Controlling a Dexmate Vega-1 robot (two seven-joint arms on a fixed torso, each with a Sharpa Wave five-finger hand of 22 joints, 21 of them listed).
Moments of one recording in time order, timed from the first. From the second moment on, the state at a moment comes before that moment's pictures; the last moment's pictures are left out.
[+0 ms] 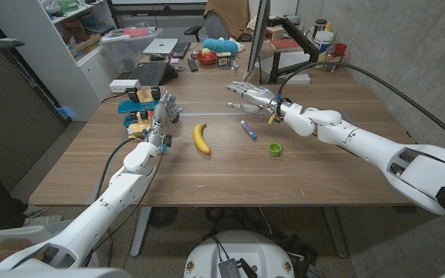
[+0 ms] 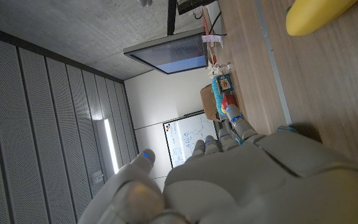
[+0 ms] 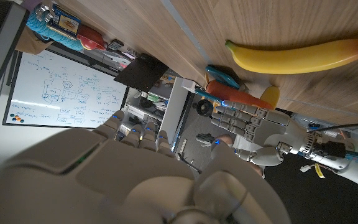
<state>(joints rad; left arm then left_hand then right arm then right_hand) 0.92 0.53 0.33 -1.42 -0.63 -0.29 0.09 0.00 0.06 0.45 0.20 0.22 -0.17 0.06 0.19 0.18 -0.17 0.02 0.20 0.18 -0.17 0.03 0.25 0.20 -0.17 -0.03 0.87 0.18 -0.26 -0.55 -0.98 -1.07 -0.75 0.45 -0.33 0.08 0.08 0.26 0.09 0.19 -0.10 0.02 0.19 0.19 -0.05 0.05 0.21 0.18 -0.14 0.01 0.18 0.17 -0.09 0.07 0.21 0.18</state>
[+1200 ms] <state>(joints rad) 0.92 0.53 0.33 -1.41 -0.64 -0.31 0.07 0.00 0.06 0.44 0.20 0.22 -0.17 0.06 0.19 0.18 -0.17 0.02 0.20 0.18 -0.17 0.03 0.25 0.20 -0.17 -0.03 0.86 0.18 -0.25 -0.54 -1.02 -1.06 -0.77 0.41 -0.31 0.10 0.09 0.26 0.07 0.19 -0.09 0.04 0.20 0.19 0.01 0.04 0.22 0.18 -0.04 0.00 0.19 0.17 0.02 0.03 0.23 0.18</state>
